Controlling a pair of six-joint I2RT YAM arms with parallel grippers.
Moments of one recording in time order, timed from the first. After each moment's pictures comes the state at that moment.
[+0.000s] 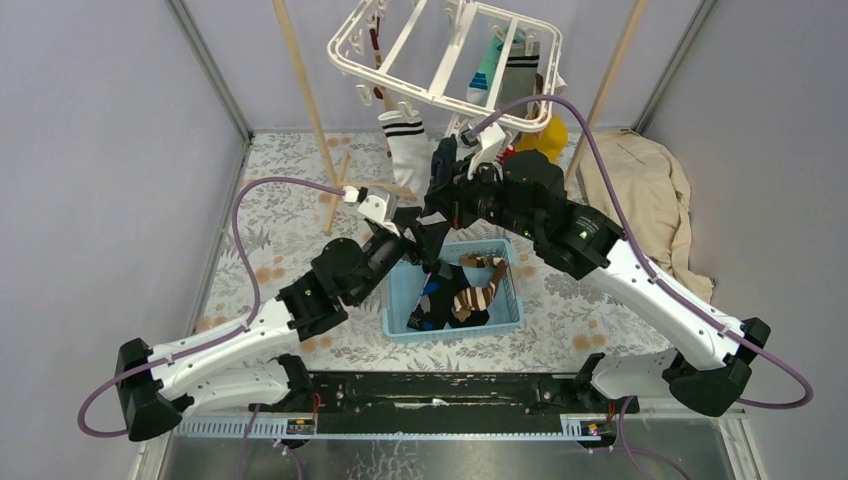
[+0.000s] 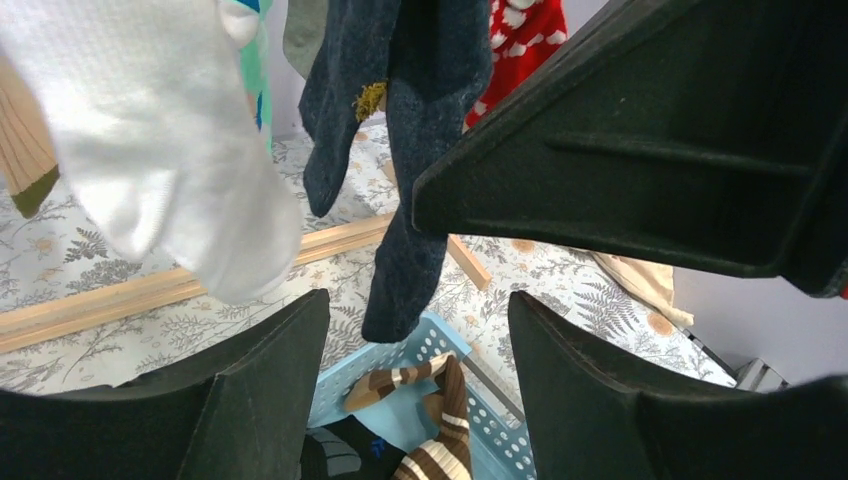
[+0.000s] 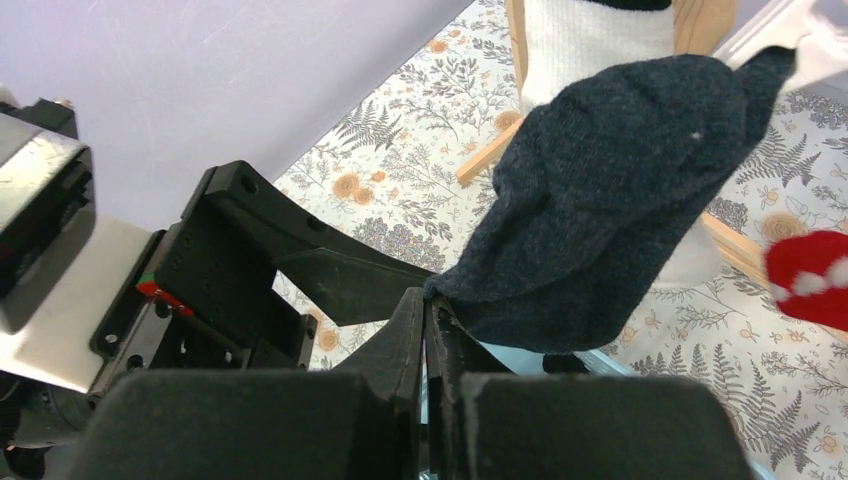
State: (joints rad) left arm -1.01 0.98 0.81 0.25 -0.37 -0.26; right arm 0.88 1.27 1.47 -0.42 -0.02 0.30
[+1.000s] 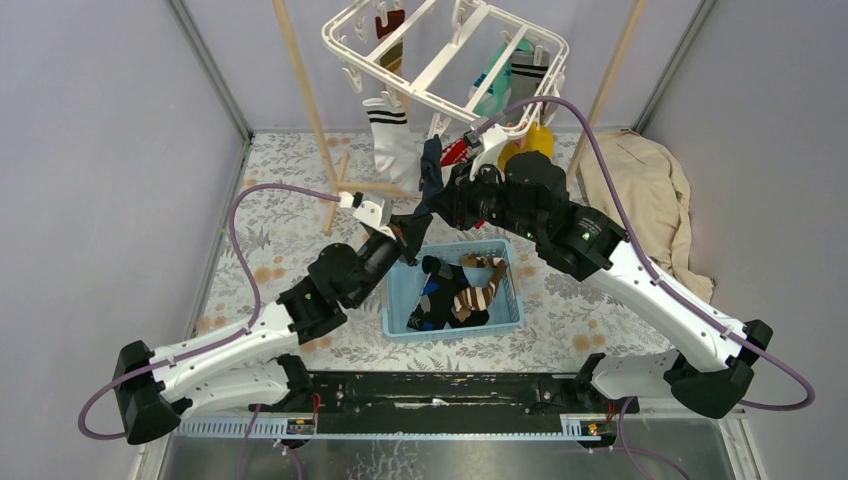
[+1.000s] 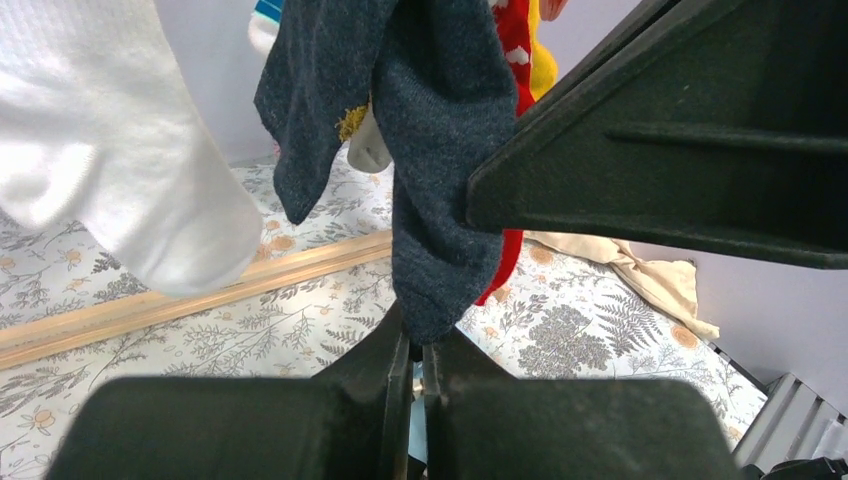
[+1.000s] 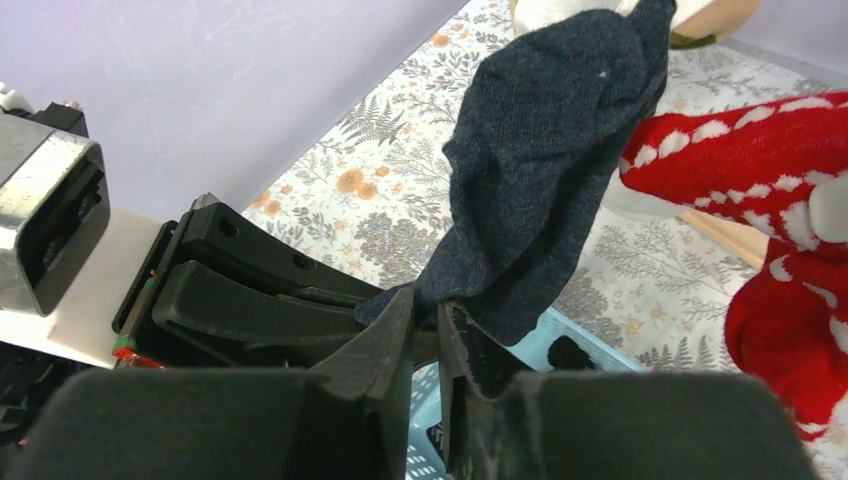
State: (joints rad) left arm -1.00 0.97 0.75 0.35 -0.38 -0.20; right arm 0.88 1.26 1.46 -0.43 -0.03 0.31
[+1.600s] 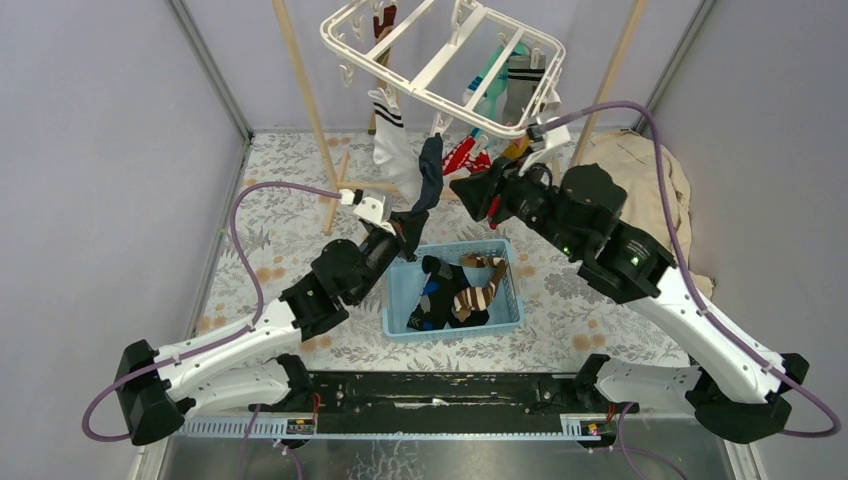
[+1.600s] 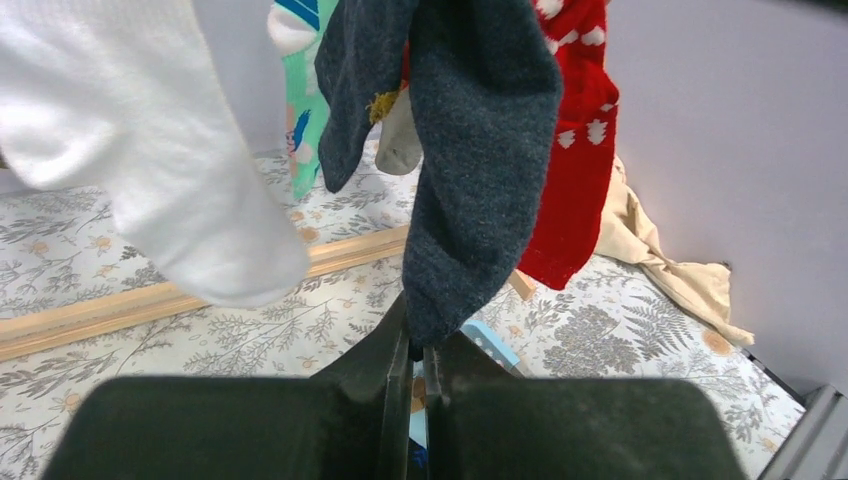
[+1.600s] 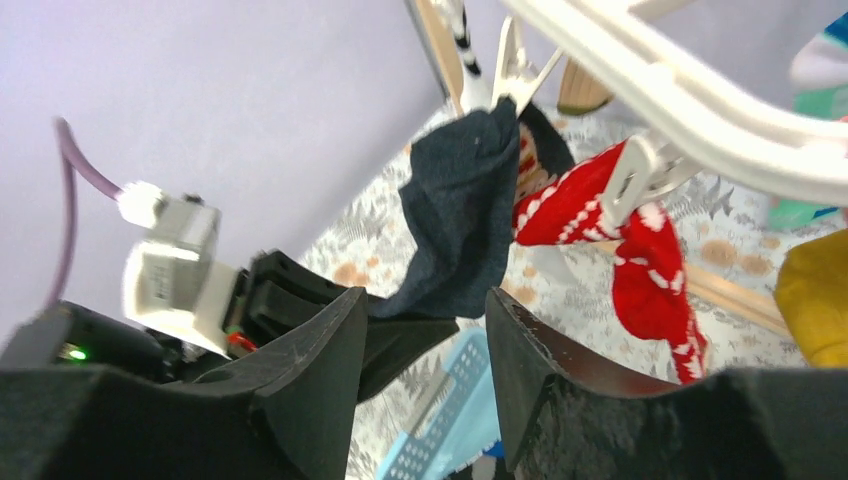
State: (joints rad) left arm -0.97 0.98 0.74 0.35 -0.39 -0.20; right arm 0.88 1.11 1.42 -0.39 0.13 0.36
